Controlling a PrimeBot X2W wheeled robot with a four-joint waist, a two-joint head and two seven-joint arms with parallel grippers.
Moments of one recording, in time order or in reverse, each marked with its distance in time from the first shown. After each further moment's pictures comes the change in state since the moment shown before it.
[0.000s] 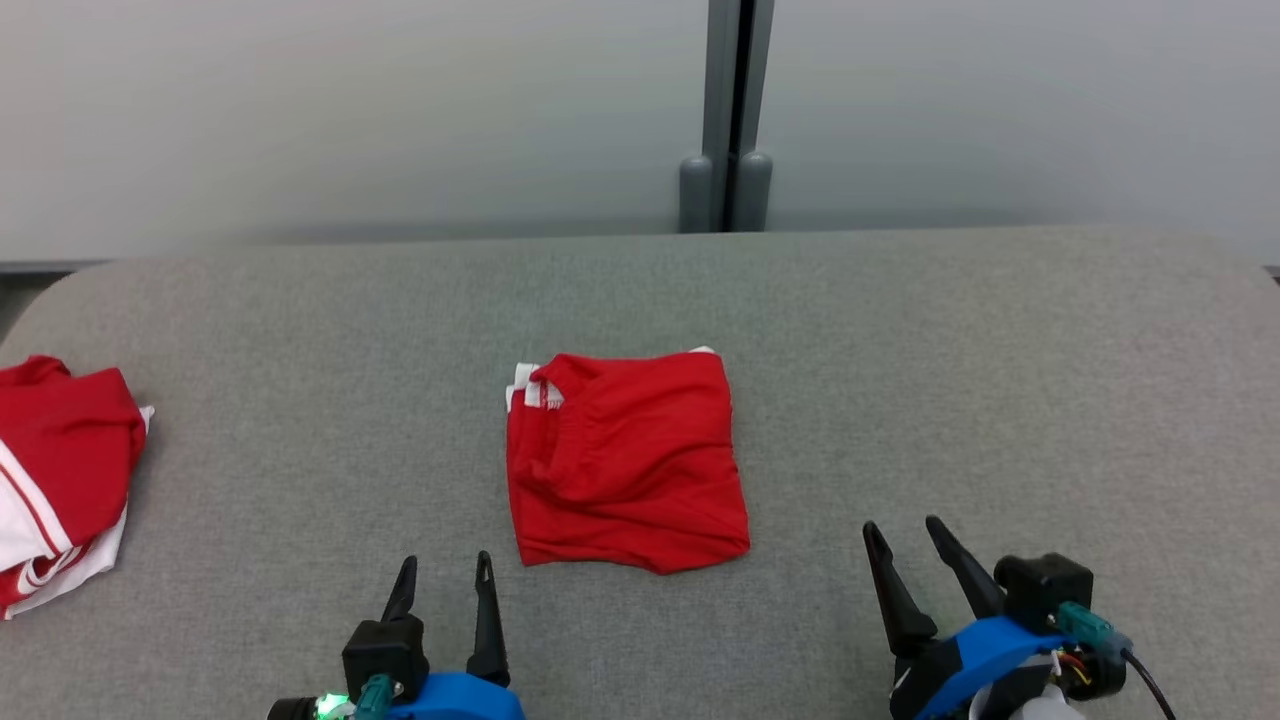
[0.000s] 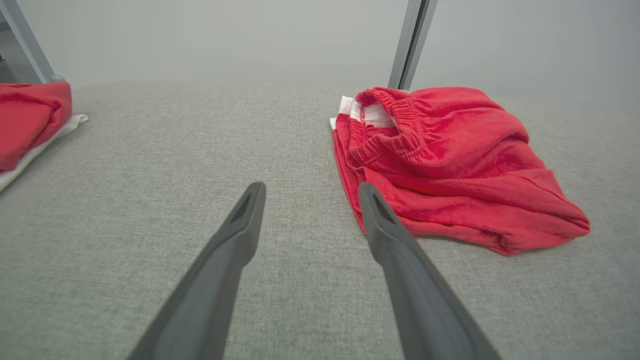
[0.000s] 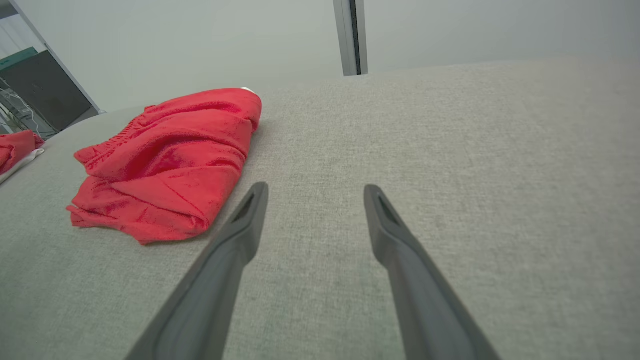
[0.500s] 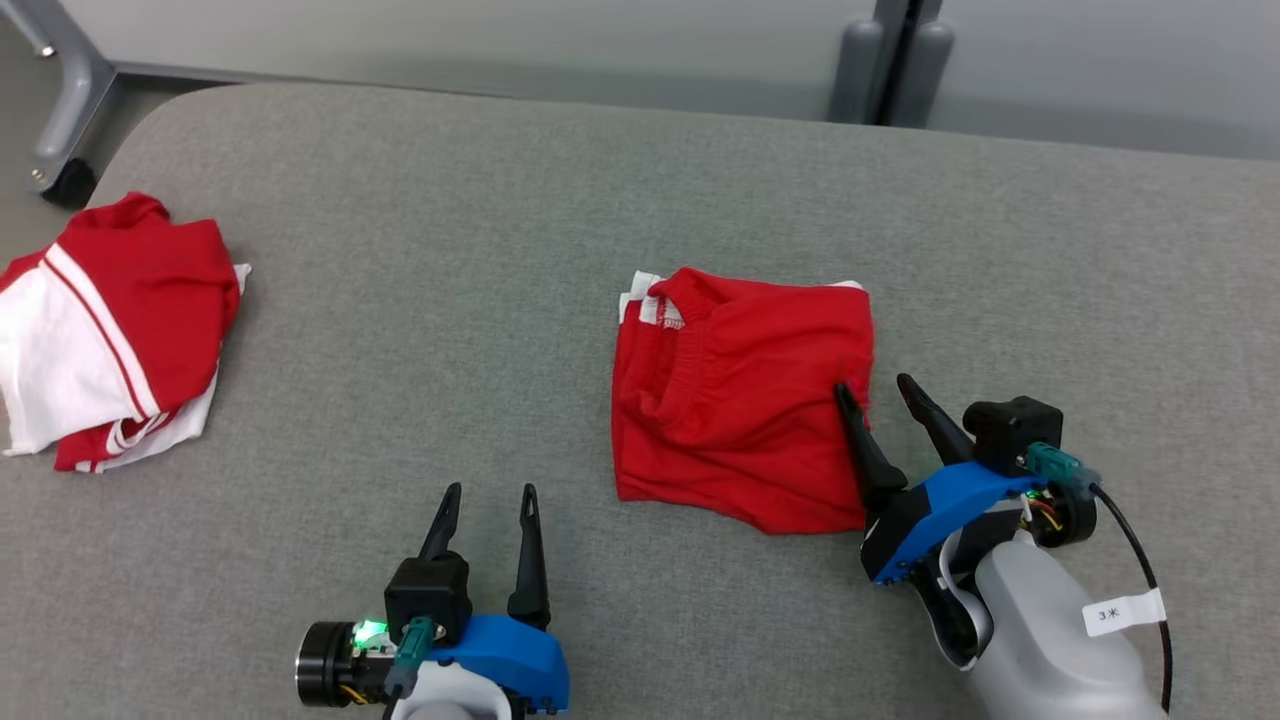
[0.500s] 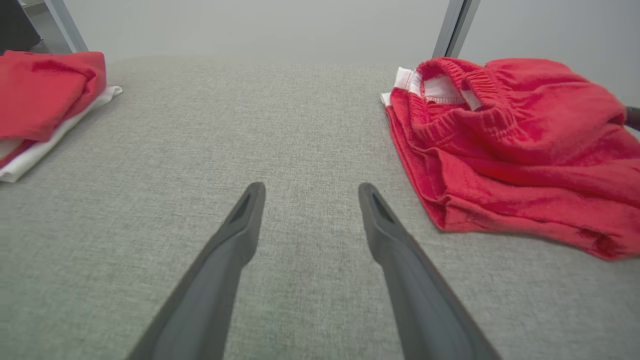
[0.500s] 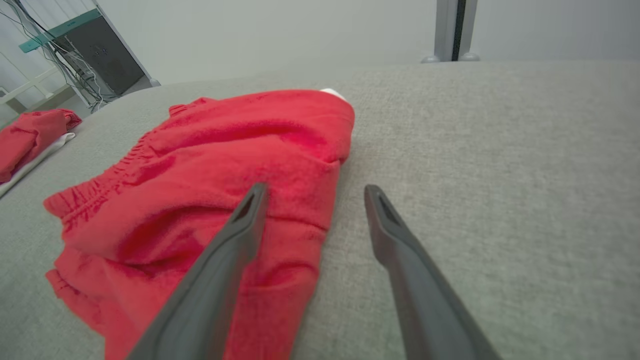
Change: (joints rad) left arm -0.112 0.000 -0.116 -0.028 -0.020 0.032 0.000; right arm -0.340 0.001 0.058 0.215 0.050 0.000 0.000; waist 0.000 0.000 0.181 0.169
